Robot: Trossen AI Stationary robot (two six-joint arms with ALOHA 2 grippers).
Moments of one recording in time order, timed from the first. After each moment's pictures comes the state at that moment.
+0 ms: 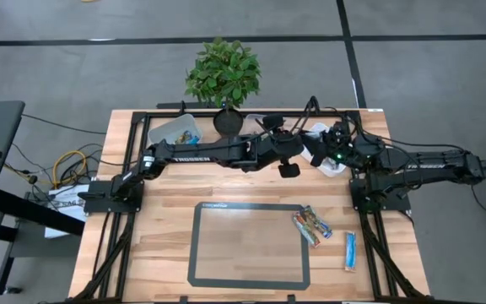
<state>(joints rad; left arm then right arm) 0.00 2.23 2.35 -0.62 -0.63 0.28 -0.07 0.74 0.55 0.17 0.42 0.56</state>
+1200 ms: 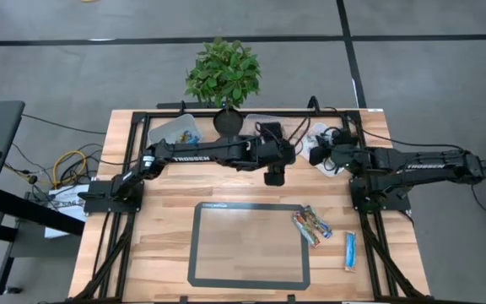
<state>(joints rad) 0.00 2.23 2.36 -0.88 -0.50 0.30 -0.07 0.74 0.55 -0.45 0.83 0.62</state>
